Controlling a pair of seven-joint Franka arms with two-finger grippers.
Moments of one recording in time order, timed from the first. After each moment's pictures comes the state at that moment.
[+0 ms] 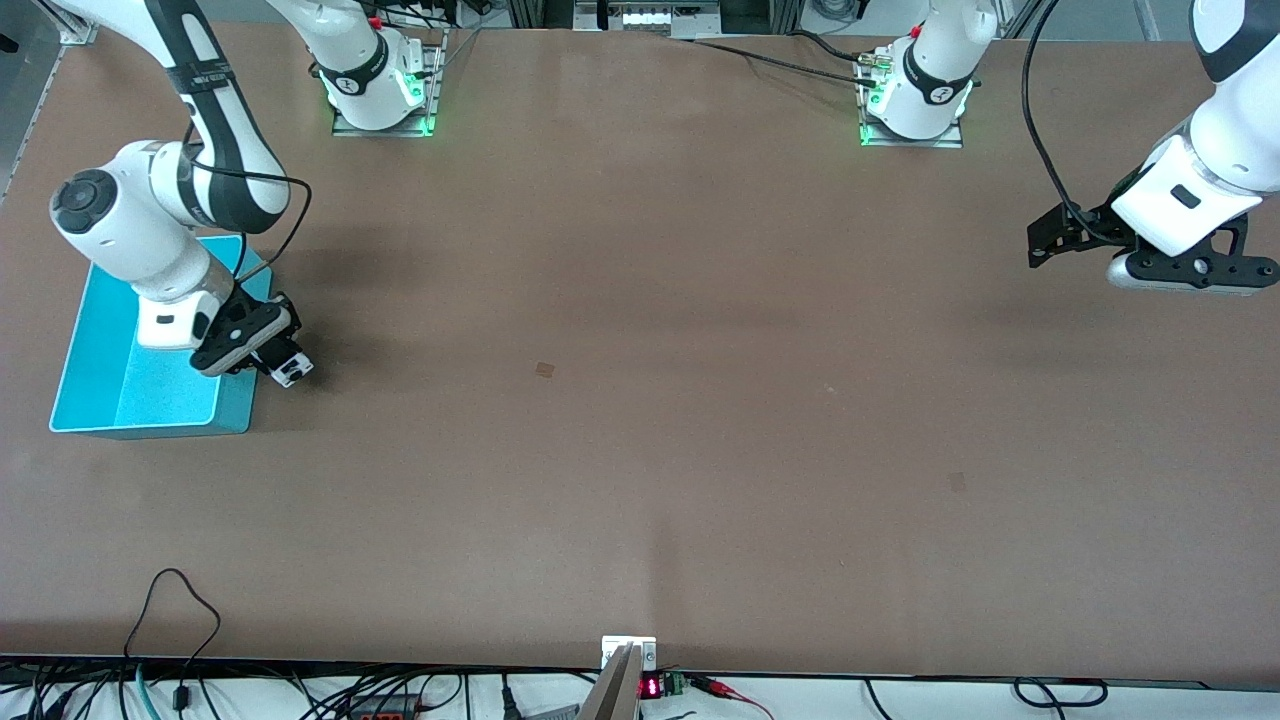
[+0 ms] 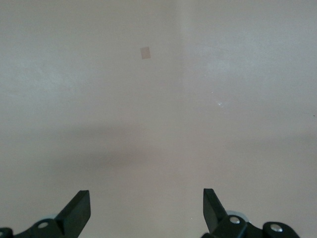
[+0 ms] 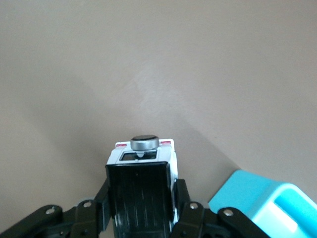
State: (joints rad) left arm 0.02 -0.04 -0.08 -1.76 0.01 1.68 -0.01; right arm -0.14 0.17 0.09 -2.24 0.05 2.57 -0.82
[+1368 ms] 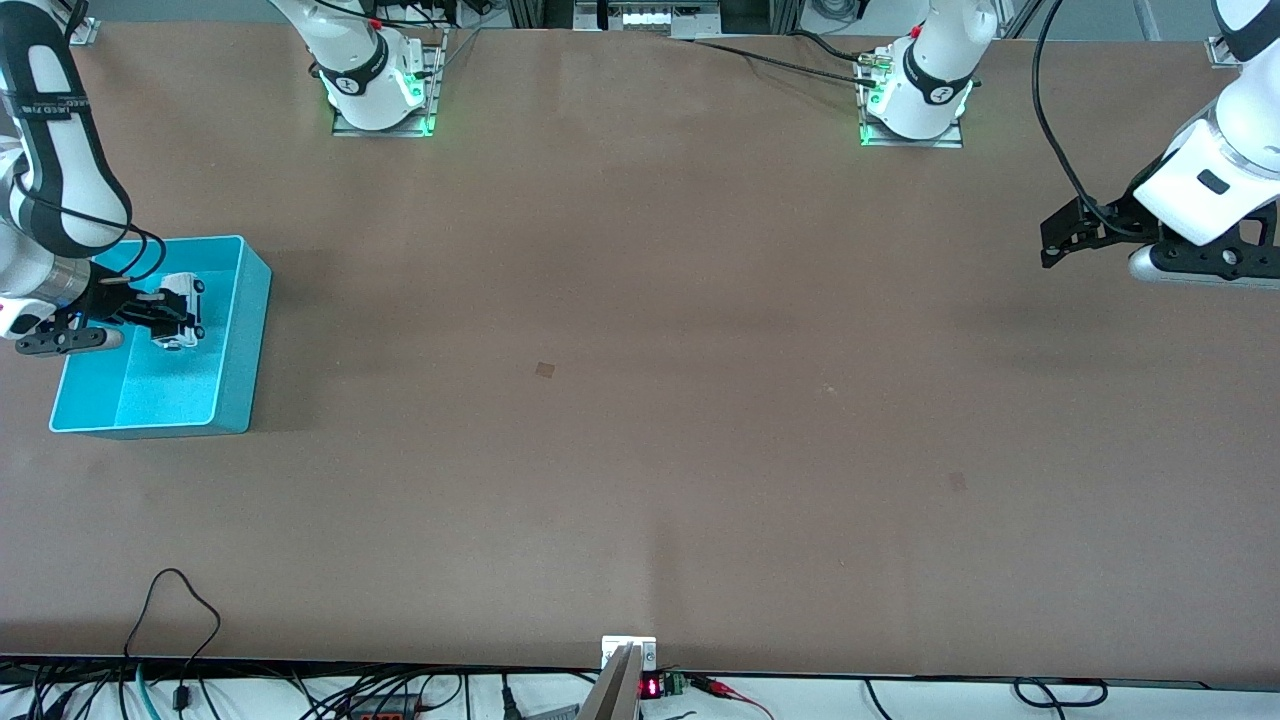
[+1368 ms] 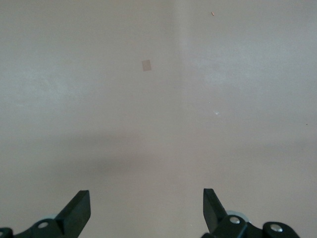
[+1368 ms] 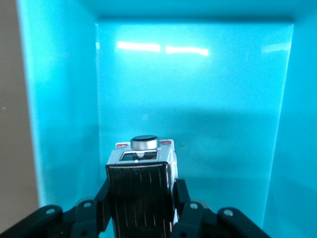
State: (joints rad) left arm 0.02 -0.03 -0.08 -1.70 0.01 1.67 -0.01; right arm -0.46 0.31 0.03 -2.11 0.05 2.34 -0.54
